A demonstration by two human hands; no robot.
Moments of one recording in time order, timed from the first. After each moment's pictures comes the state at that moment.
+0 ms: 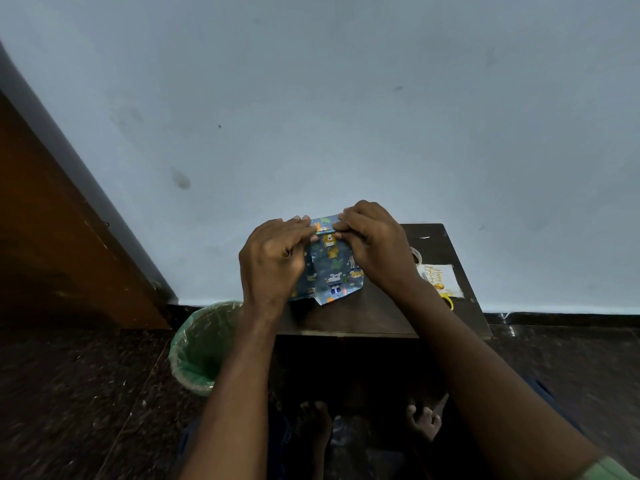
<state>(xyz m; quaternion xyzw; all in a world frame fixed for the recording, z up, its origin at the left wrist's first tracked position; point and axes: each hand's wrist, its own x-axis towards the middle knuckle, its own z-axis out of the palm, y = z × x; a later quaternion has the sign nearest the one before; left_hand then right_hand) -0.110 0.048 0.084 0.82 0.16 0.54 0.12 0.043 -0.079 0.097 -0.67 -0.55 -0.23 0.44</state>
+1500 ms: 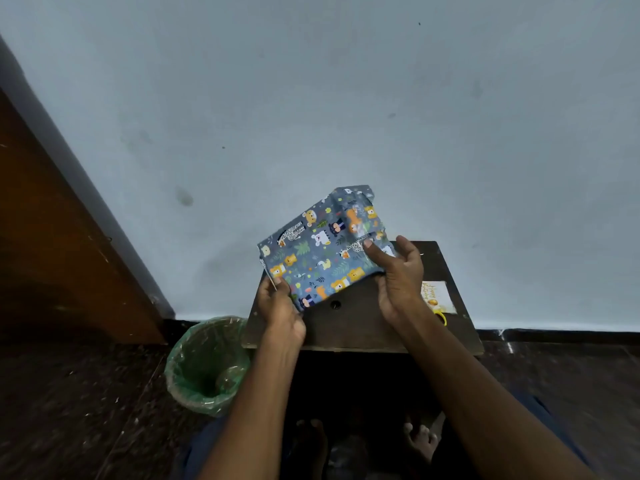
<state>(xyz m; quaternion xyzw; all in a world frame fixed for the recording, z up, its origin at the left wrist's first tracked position) -0.074 0.038 0.024 0.28 0.41 0.45 0.75 0.041 -0.088 0.077 -0.45 -0.05 0.21 0.87</state>
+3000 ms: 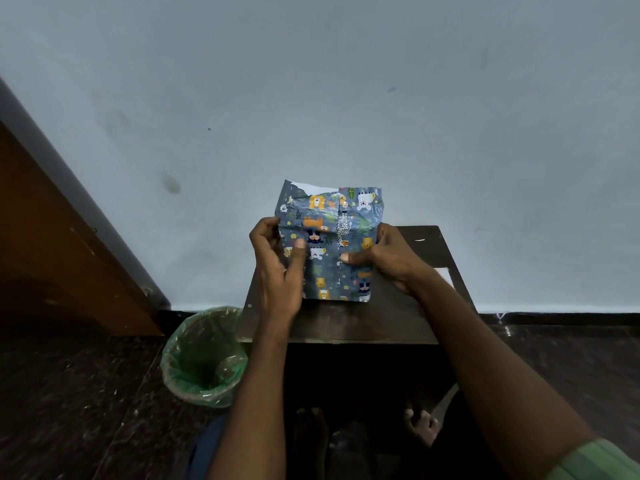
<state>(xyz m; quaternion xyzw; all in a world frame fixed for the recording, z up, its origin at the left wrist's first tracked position) -0.088 0.032 0.061 0.71 0.19 0.50 0.46 0.082 -0.084 0.081 -0.64 -0.32 0.34 0.61</state>
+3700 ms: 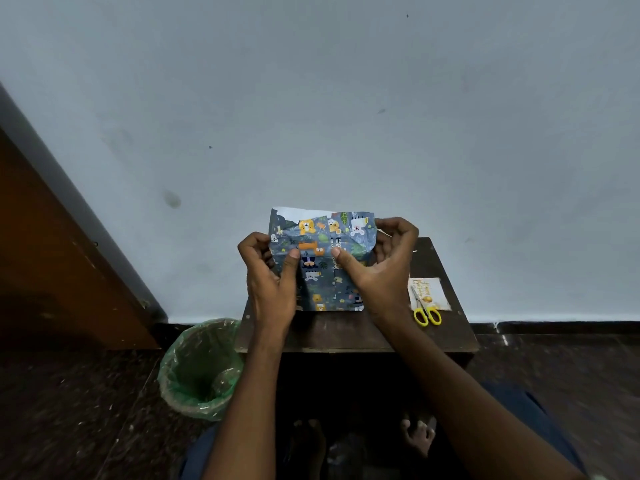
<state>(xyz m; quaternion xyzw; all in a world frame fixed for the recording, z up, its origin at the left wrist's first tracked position) -0.098 0.022 0.077 0.68 0.24 0.52 0.45 0.018 -0.096 0.088 -0.57 -0.30 0.01 0.76</state>
